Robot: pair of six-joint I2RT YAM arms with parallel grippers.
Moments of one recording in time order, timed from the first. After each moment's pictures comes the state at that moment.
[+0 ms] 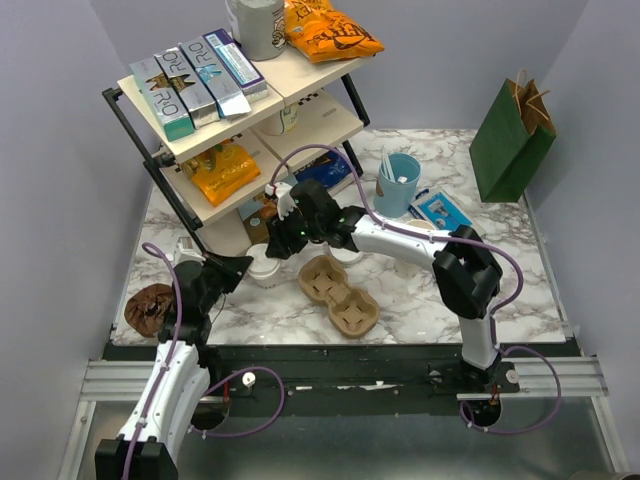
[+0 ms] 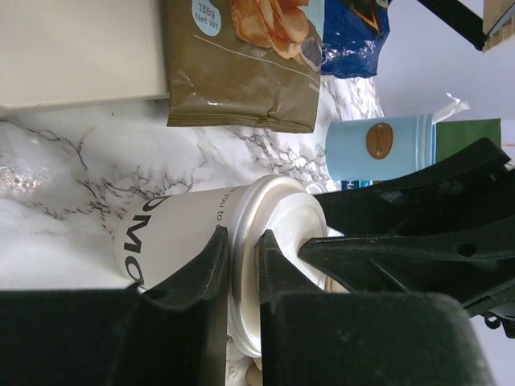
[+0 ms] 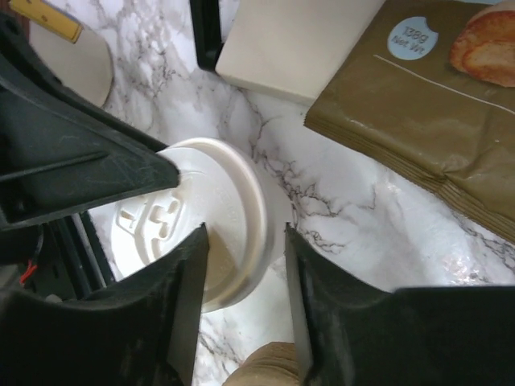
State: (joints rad) left arm -0.07 0.58 0.18 0.04 0.21 -1.08; right arm 0.90 2.00 1.53 -0.18 -0.33 0.16
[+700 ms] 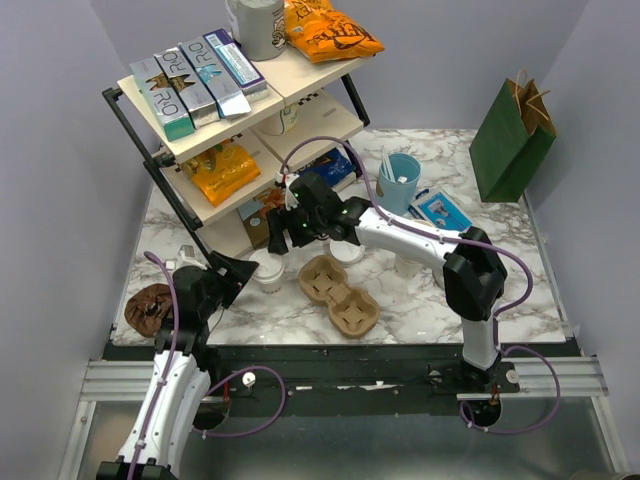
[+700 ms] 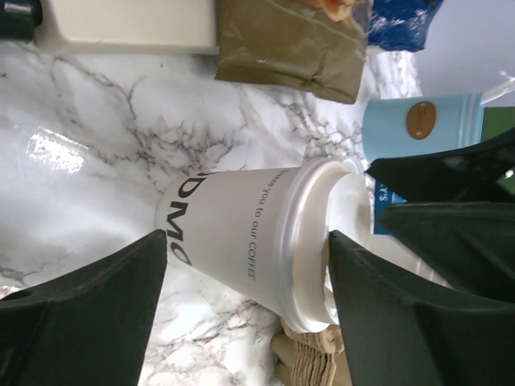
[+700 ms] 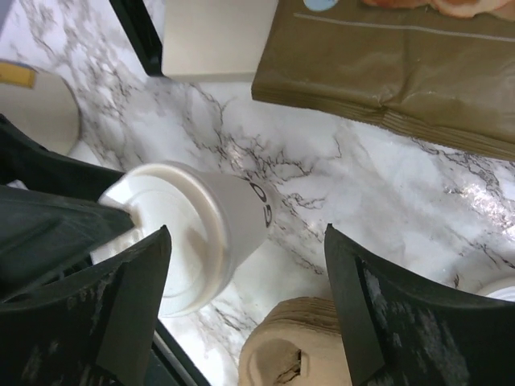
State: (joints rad) left arm -0.07 0.42 0.20 -0.23 0.20 -1.03; right arm 0.91 1.96 1.60 -0.37 -0.17 0.36
